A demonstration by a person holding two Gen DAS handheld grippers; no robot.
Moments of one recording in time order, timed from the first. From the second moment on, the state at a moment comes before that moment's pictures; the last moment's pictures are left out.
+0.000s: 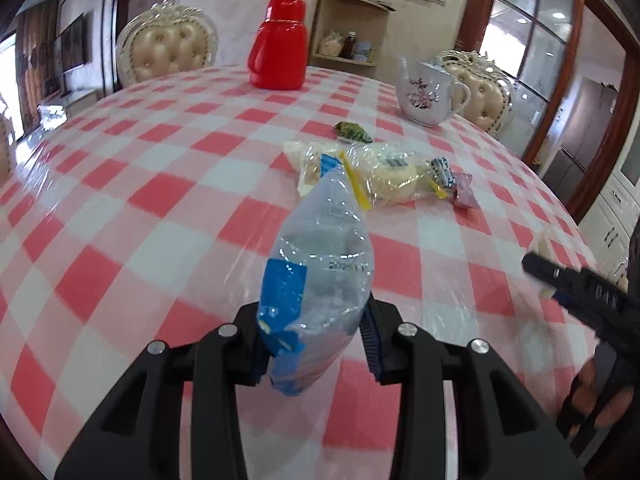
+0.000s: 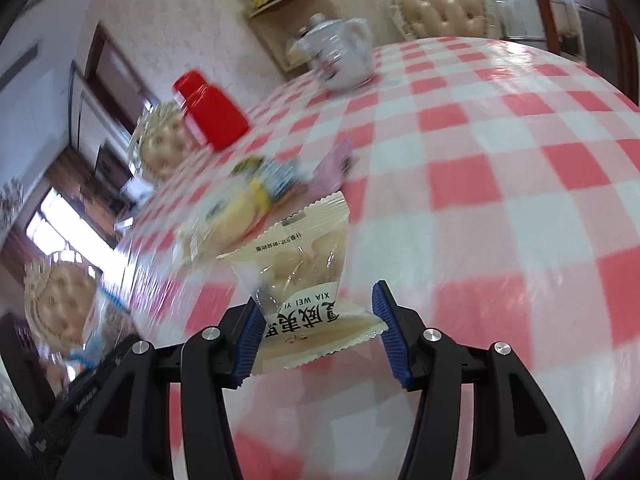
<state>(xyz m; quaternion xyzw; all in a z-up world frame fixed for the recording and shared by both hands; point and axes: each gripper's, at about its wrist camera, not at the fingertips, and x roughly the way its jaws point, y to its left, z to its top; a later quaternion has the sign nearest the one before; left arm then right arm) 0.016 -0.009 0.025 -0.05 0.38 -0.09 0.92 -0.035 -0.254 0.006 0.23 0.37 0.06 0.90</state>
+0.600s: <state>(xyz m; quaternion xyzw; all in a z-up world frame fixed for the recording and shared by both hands) -0.135 0.032 0.049 0.01 0.37 -0.06 0.93 -0.185 -0.179 0.033 0.11 0.36 0.14 0.91</state>
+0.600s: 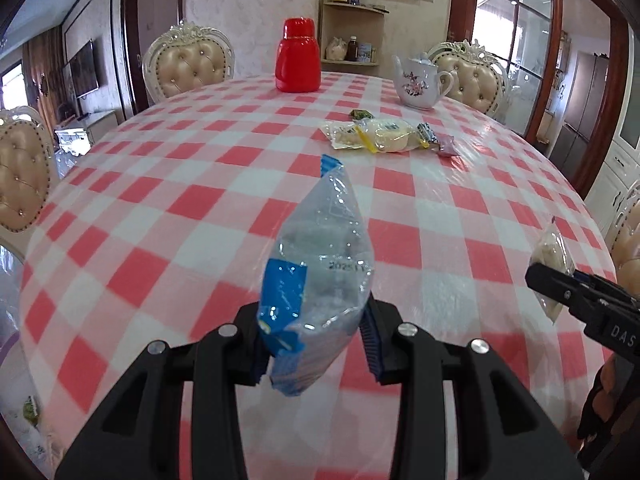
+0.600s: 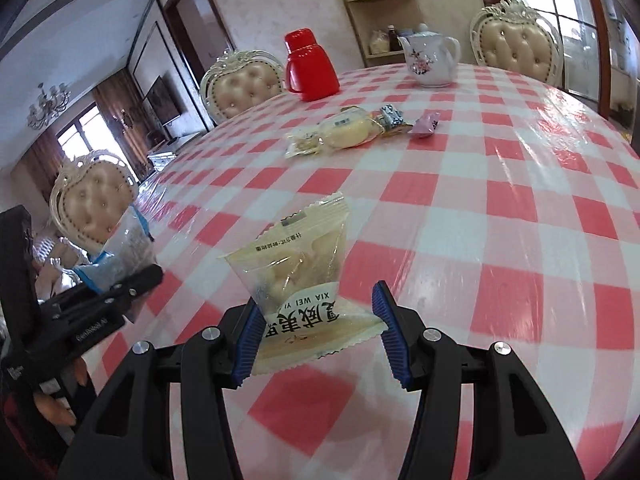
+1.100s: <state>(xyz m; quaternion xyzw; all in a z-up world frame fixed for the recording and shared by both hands) -0.218 0.102 0.067 -0.02 0.35 -0.04 0.94 -0.241 -0.150 0.071 0.08 0.31 0.15 0.94</state>
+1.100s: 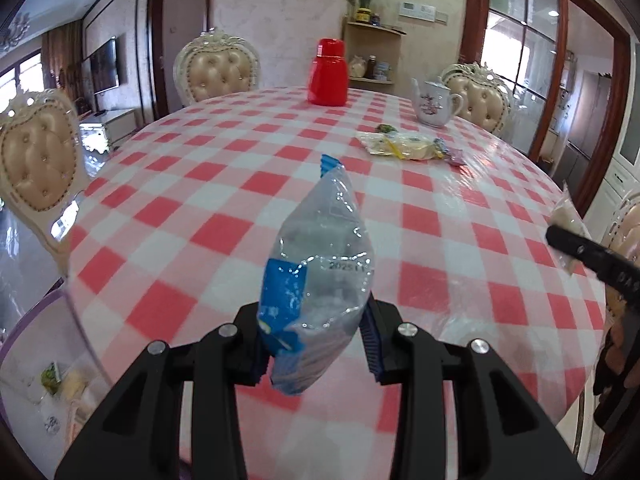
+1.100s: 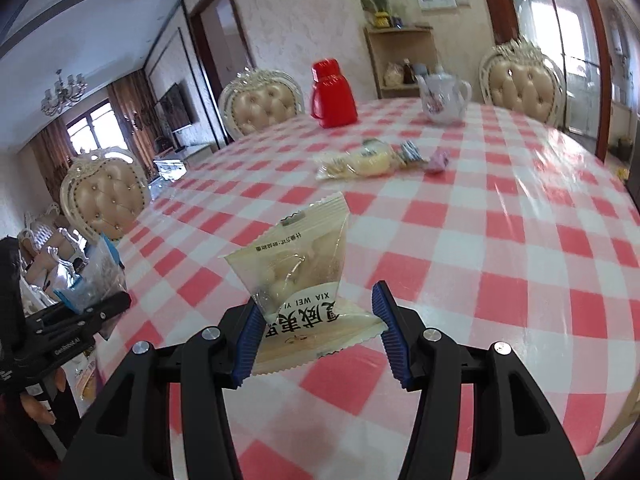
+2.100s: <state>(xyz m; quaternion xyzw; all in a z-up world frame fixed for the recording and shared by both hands) -0.332 0.307 0.056 -0.09 0.33 0.09 0.94 -0.332 0.133 0.079 -0.09 0.30 0.40 0.86</state>
